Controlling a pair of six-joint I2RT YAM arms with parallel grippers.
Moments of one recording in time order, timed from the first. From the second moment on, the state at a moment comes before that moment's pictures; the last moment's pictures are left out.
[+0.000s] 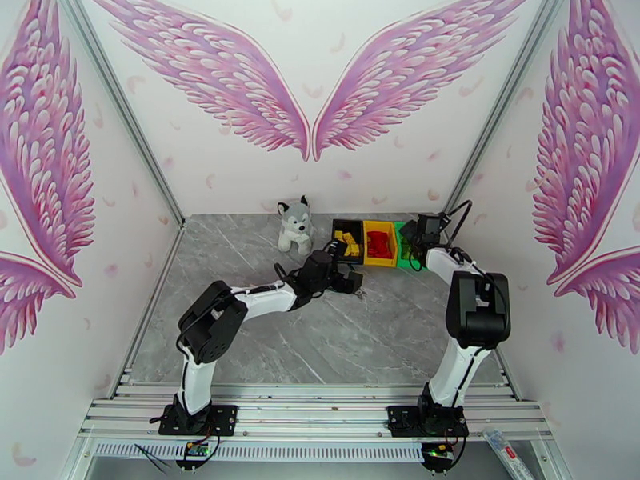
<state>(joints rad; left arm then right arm) -0.77 1.96 1.24 0.29 0.06 -0.34 -0.10 1.90 1.30 0.01 0.15 0.71</state>
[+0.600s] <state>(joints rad) -0.61 1.60 0.83 0.33 -0.26 -0.45 0.31 1.68 1.06 0.14 0.05 0.53</state>
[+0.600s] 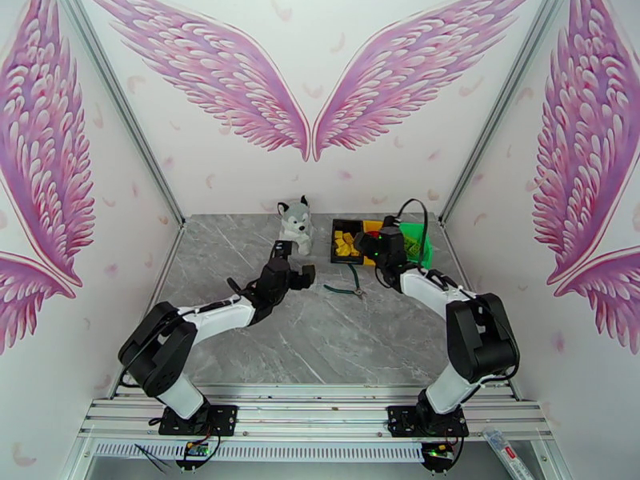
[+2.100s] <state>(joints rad) 0.16 1.31 0.27 0.64 0.06 -0.91 1.00 2.45 1.86 -0.17 -0.01 0.10</state>
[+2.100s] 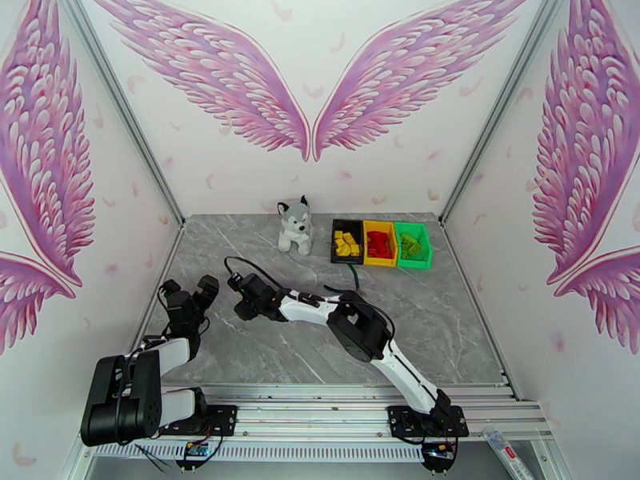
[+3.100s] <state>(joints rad) -0.54 1.75 0.82 0.60 -0.01 -0.68 0.32 1.73 1.10 -0.03 0.17 0.39</state>
